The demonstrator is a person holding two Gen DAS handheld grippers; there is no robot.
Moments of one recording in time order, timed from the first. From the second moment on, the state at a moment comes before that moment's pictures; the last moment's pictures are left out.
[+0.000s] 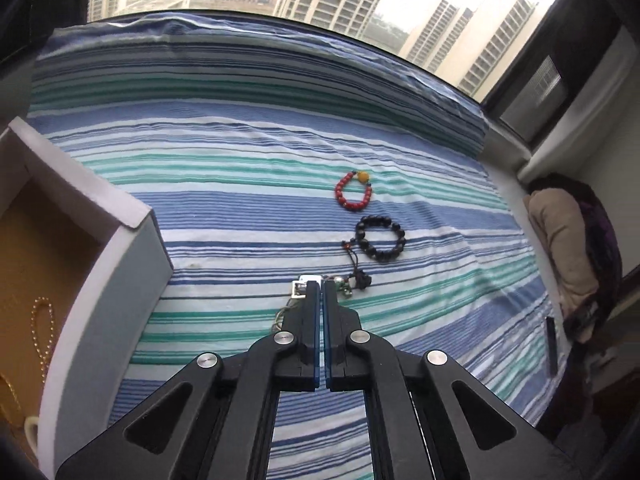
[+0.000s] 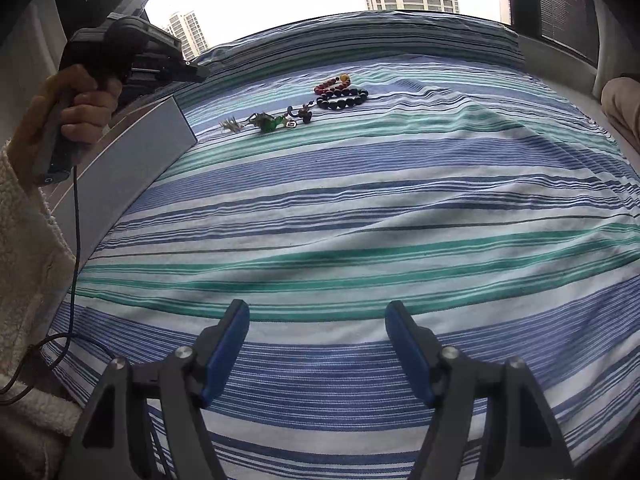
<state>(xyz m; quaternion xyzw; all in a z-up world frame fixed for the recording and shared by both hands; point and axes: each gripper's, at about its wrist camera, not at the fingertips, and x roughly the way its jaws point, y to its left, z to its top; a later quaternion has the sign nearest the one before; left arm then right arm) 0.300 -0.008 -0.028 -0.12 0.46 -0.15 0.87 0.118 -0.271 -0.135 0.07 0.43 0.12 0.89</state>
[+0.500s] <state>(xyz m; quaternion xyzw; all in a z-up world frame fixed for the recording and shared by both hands) 0.267 -0.025 -0.090 -0.06 0.51 -0.14 0.85 0.092 -0.256 -0.125 0.05 0.42 0.14 0.89</state>
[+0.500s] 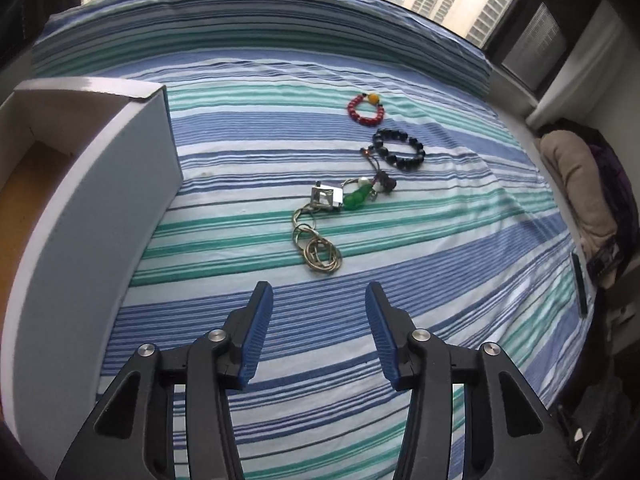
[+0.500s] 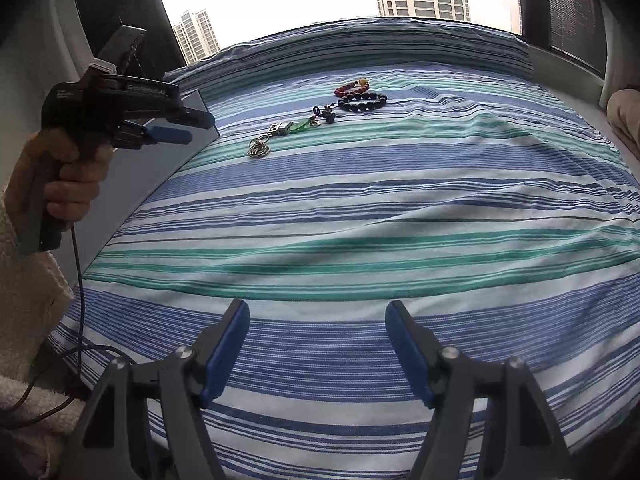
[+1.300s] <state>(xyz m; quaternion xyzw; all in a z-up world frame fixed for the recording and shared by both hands) 0.181 0.015 -0.098 -0.06 0.49 -0.15 0.86 0.090 -0.268 -0.129 0.07 0.42 0.12 0.90</state>
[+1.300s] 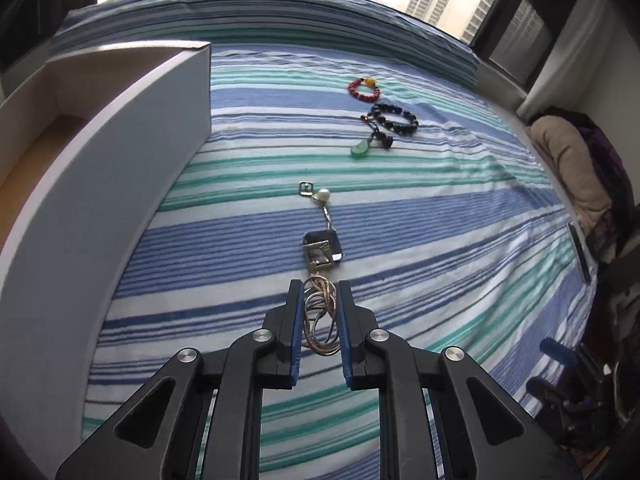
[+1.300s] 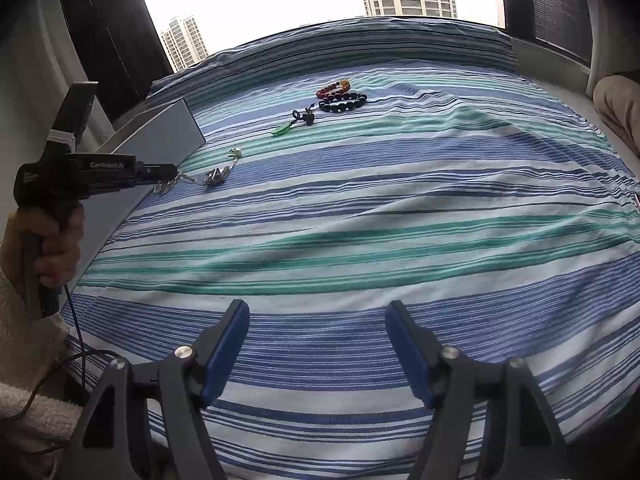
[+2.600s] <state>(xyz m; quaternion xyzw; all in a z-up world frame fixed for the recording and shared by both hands) 0.080 0.080 -0.101 -0.08 0.48 -0.06 0.87 0.304 -0.239 -0.091 0.11 0.49 0.15 0.85</state>
